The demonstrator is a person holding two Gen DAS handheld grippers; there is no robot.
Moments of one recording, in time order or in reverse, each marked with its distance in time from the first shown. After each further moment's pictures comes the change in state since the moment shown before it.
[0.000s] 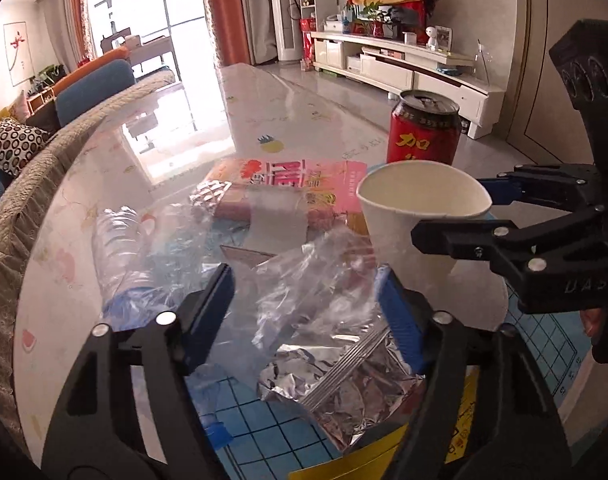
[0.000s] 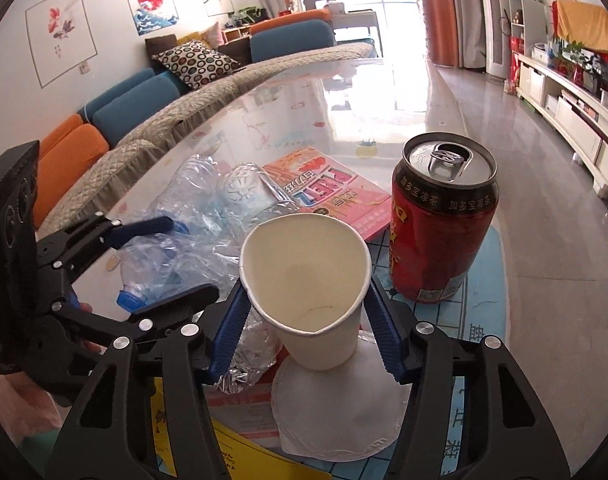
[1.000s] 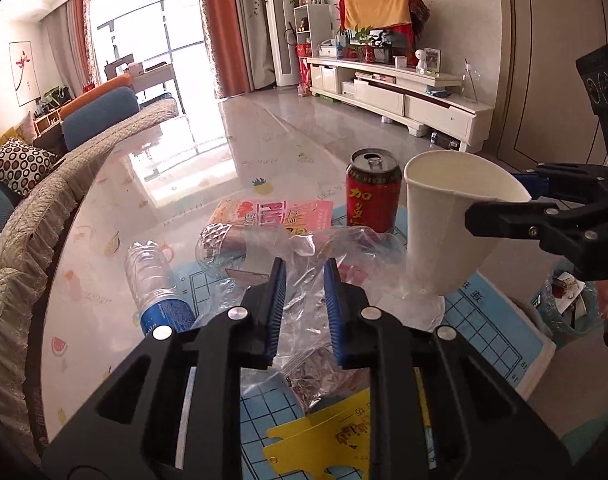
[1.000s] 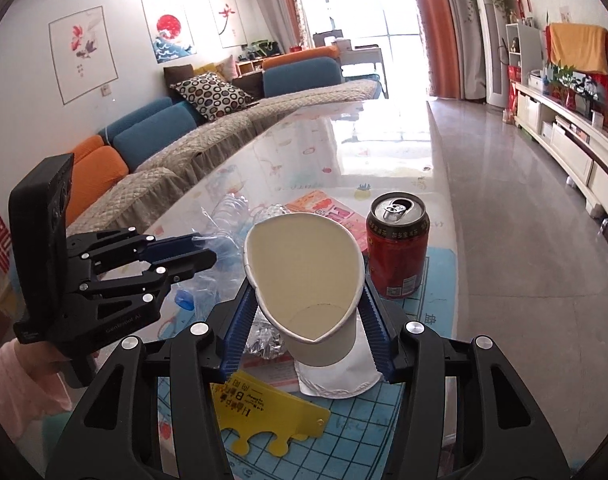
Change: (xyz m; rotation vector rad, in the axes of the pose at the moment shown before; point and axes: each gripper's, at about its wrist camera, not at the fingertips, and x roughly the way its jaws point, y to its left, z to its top) left arm -0.093 -0.033 0.024 0.028 -0.109 0.020; right arm -0.125 -0.002 -0.006 -0.036 -0.126 0.019
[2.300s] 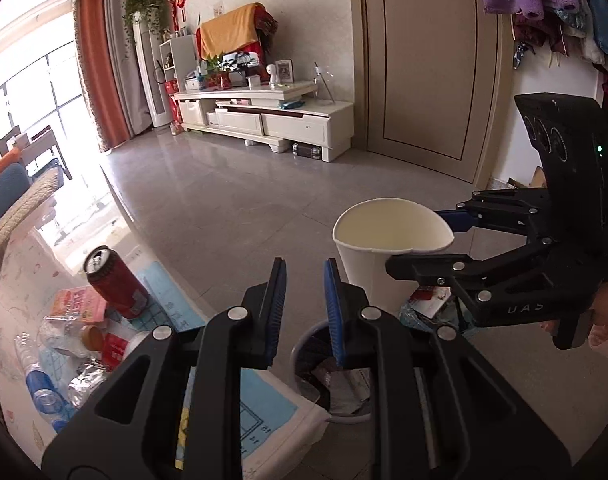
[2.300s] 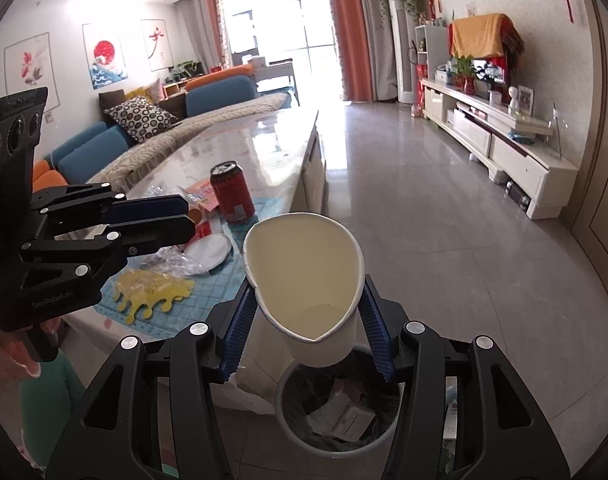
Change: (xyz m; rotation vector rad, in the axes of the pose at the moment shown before) left arm -0.025 -0.244 0.044 0.247 -0.052 -0.350; right arm -0.183 -0.123 -0.121 0.135 -0.033 -0.255
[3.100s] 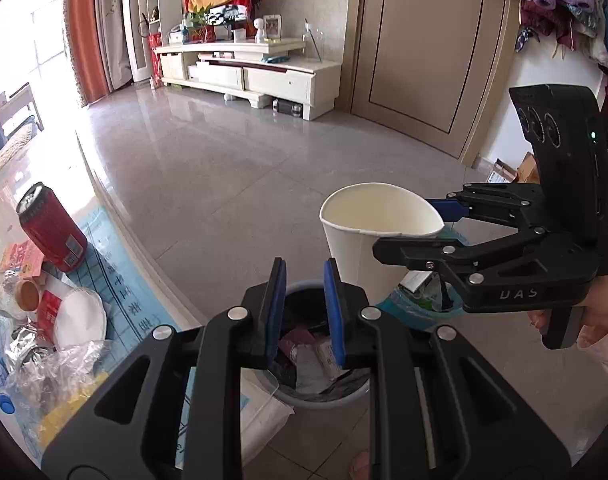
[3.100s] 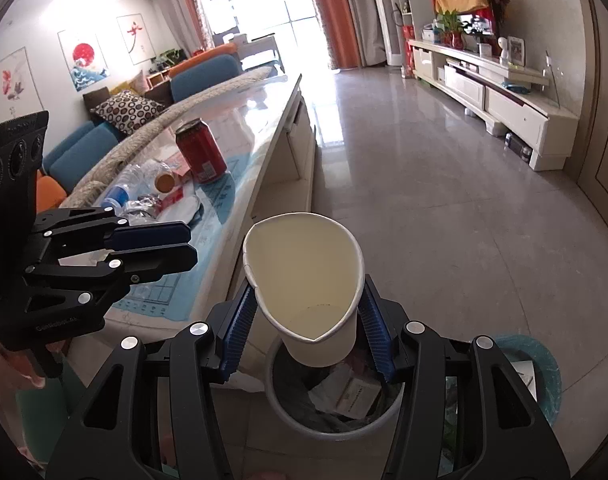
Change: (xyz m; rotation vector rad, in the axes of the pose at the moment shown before) left arm 0.061 -0.025 -0.032 -0.063 0.131 -0.085; right arm 0.046 -0.034 -0.042 0.085 0.099 0.015
